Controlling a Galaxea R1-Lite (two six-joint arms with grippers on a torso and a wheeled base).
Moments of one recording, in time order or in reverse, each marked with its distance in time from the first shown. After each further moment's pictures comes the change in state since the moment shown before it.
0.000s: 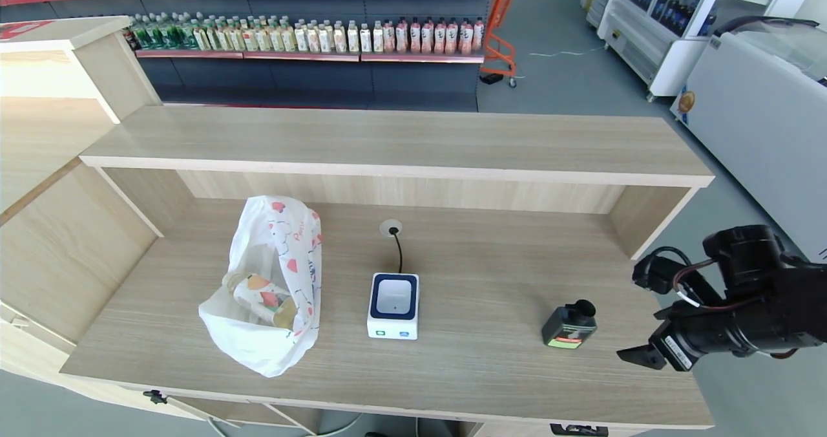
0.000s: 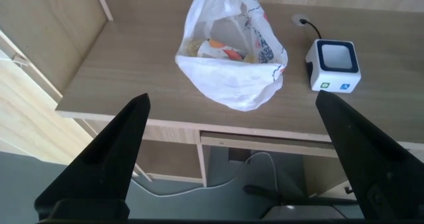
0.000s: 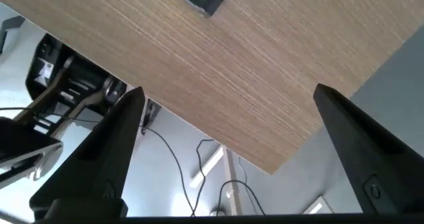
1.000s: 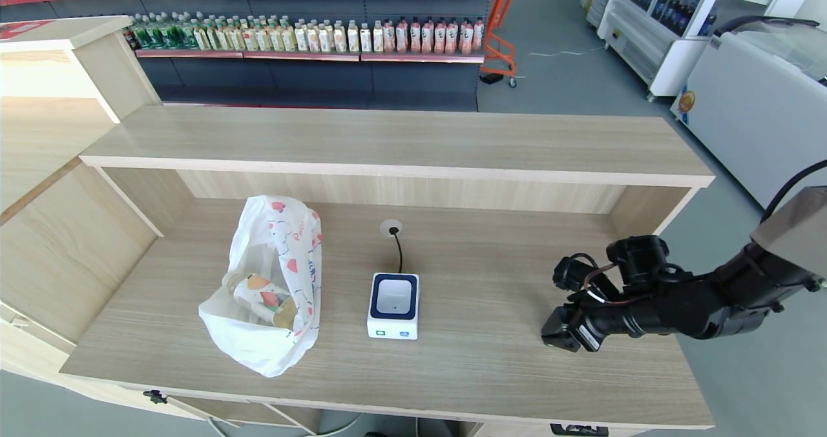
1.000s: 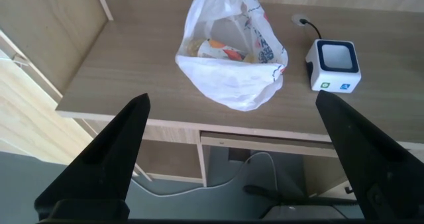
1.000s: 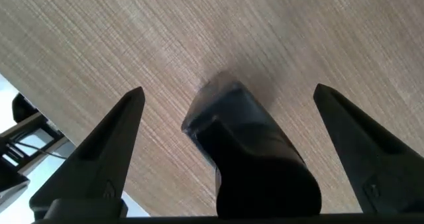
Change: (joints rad) left arm 0.000 0.000 0.000 0.000 0.000 0.000; right arm 0.159 0.350 -0.150 -0.291 0.090 -0.045
